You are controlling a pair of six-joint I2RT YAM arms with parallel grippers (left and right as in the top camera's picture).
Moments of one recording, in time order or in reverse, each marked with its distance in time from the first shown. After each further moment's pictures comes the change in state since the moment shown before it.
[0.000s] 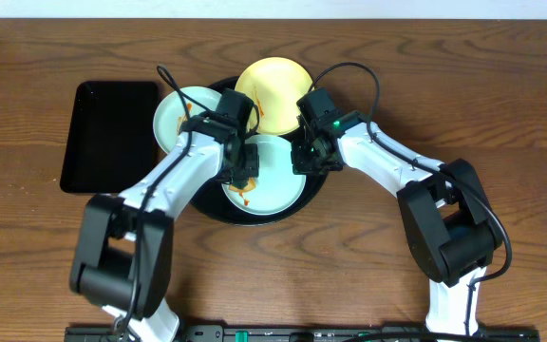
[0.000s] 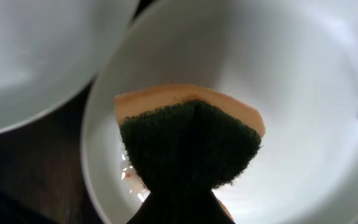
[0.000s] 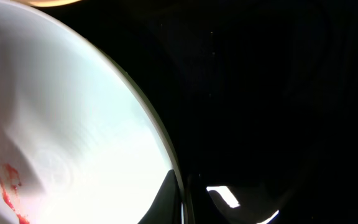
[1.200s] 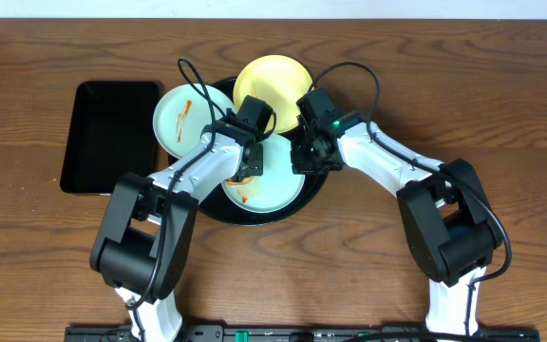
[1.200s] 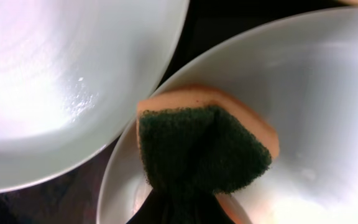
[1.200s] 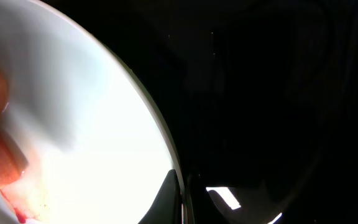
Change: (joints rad) left arm -0.056 0.092 0.001 0.112 -0.266 -0.029; right arm 0.000 0.001 0.002 0.004 -0.001 0.003
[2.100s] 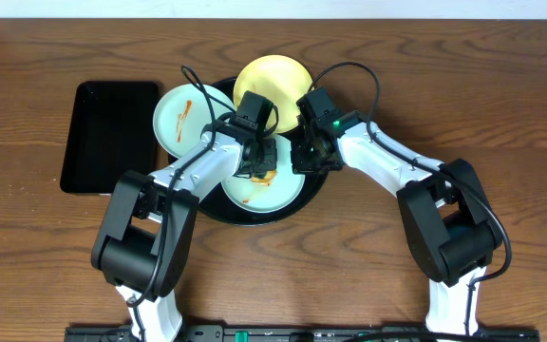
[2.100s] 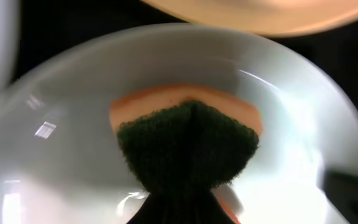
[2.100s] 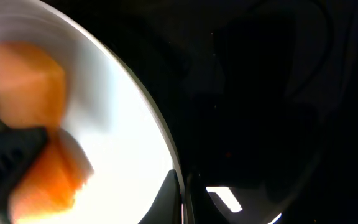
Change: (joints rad) left arm 0.003 0.010 0.006 0.112 0.237 -0.020; right arm 0.000 0.000 0.000 0.000 0.000 0.000
